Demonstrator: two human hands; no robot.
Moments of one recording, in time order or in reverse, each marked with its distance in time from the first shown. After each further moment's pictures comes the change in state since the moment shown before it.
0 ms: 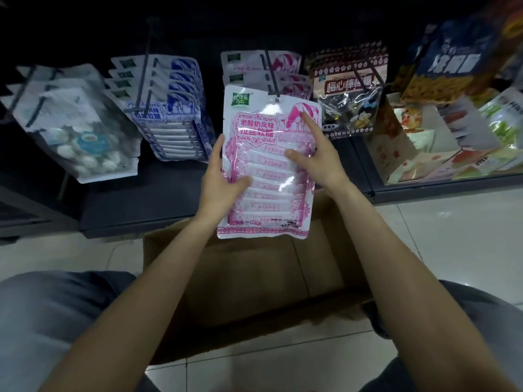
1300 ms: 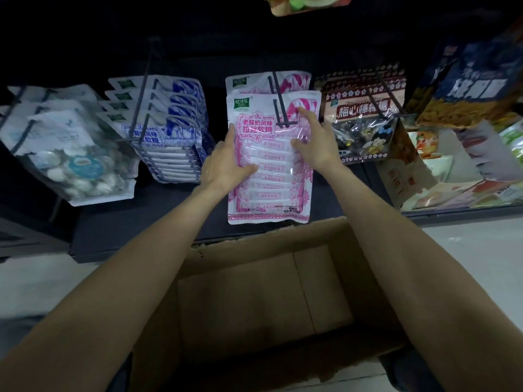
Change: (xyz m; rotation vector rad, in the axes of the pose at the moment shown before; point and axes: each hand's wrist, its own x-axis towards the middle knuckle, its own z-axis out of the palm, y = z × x) left_hand 0.128 -0.005 0.006 0.817 -0.037 0.033; right_hand 0.119 0.004 0.006 -0.432 0.108 -0.048
